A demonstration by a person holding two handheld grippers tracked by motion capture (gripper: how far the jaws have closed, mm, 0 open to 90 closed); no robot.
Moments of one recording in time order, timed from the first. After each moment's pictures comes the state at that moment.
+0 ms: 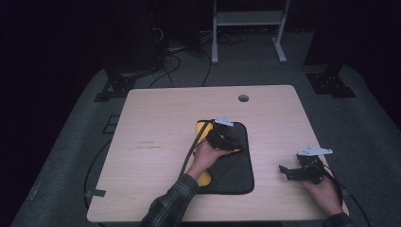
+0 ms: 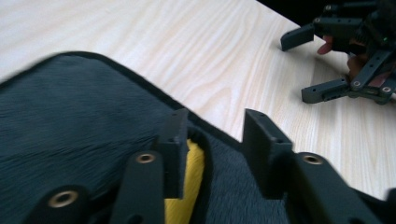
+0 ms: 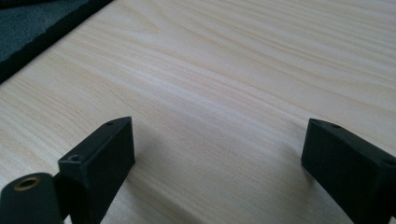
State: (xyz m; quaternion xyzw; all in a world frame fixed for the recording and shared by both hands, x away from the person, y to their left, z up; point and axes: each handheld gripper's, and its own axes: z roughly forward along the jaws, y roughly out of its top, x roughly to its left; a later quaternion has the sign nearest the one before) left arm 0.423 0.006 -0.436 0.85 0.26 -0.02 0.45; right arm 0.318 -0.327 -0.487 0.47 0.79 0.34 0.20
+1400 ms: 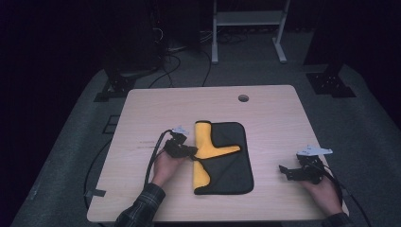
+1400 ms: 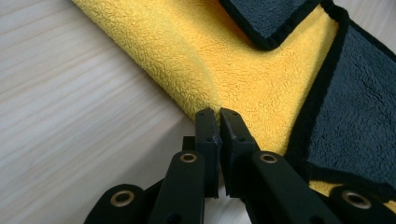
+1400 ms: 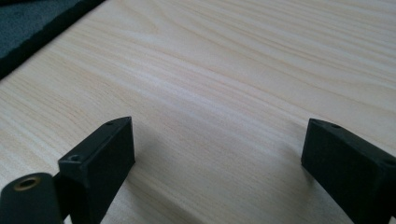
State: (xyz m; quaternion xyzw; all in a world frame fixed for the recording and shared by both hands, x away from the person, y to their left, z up) left arm 0.407 0.136 -0.468 0.85 0.37 0.03 0.38; right arm 0.318 -0.327 -0.487 0.47 0.79 0.34 0.20
